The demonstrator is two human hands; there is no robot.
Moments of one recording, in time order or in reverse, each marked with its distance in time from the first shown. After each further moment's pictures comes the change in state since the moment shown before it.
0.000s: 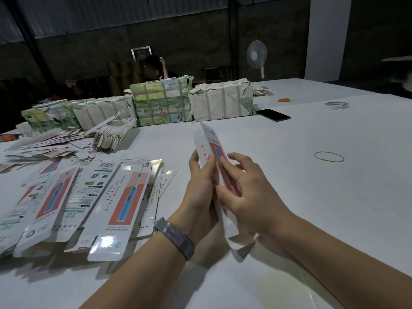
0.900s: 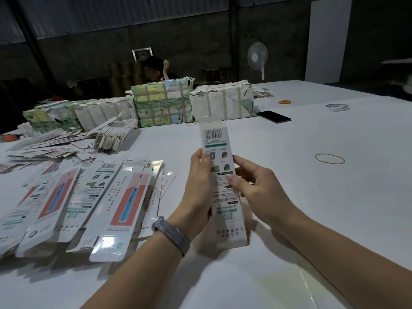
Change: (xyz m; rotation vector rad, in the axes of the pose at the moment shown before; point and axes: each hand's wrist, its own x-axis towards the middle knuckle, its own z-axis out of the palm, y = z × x) left_hand 0.005 0.002 -0.011 0.301 -0.039 0.136; right_hand 0.007 0.013 -0.003 0.565 0.034 0.080
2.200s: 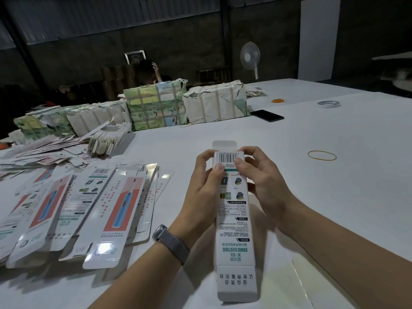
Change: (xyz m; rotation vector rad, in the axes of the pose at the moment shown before) left_hand -0.016 0.002 0.009 0.174 -0.193 0.171; right_hand 0.003 -0.014 -0.012 0.288 0.100 0.055
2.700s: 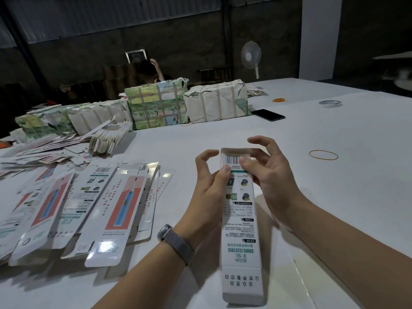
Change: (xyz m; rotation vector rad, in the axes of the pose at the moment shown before) left_hand -0.002 -0.002 0.003 -0.046 -0.051 -0.056; right_hand 0.004 0.003 -0.007 0.085 0.094 -0.079
